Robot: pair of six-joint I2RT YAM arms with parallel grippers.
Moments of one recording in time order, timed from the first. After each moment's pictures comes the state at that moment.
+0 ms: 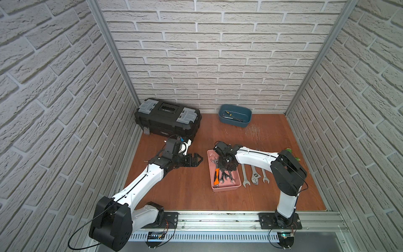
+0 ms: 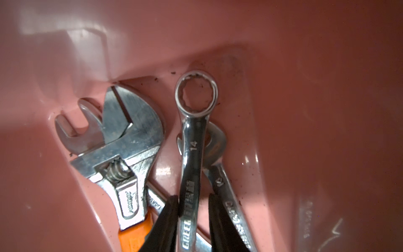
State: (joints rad) left arm -0.39 1.15 0.72 -0.39 0.45 -0.37; right arm 0.71 1.87 1.23 -0.74 0.12 0.95
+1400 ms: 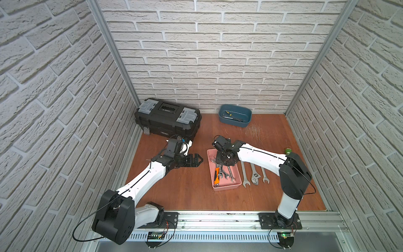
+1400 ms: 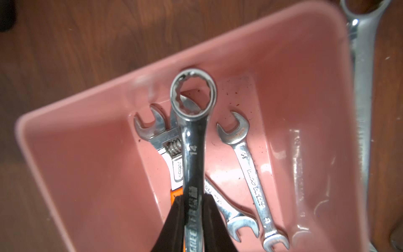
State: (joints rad) left arm -0.39 1.21 0.73 -0.39 0.45 -0.36; right arm 0.74 1.78 1.34 -0.82 0.15 0.95
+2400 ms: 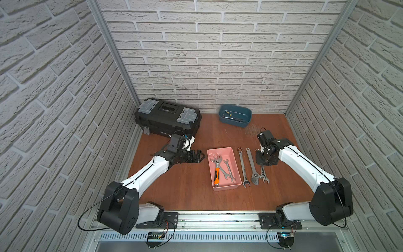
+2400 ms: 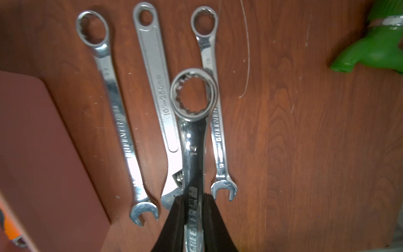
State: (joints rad) left arm -0.40 1.31 0.82 -0.38 0.45 -0.34; right arm 0.18 1.40 1.06 -1.07 0.13 0.35
